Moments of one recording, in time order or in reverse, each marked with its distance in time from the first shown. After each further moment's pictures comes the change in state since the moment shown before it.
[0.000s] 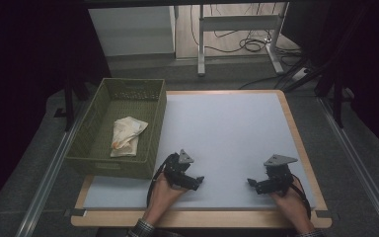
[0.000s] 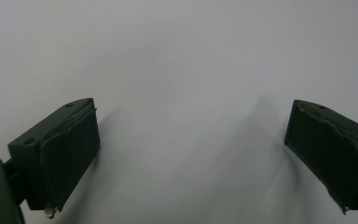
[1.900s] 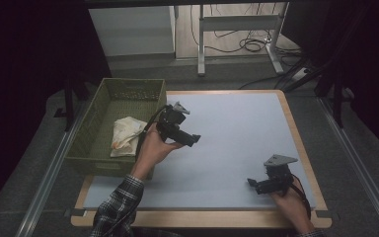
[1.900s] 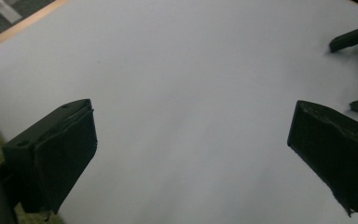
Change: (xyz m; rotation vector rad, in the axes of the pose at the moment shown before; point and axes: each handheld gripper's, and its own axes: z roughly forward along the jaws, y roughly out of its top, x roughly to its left) left arm 0.061 0.121 -0.079 0.015 0.024 0.039; right arm 0.000 0.000 0.000 -0.002 0.000 -0.001
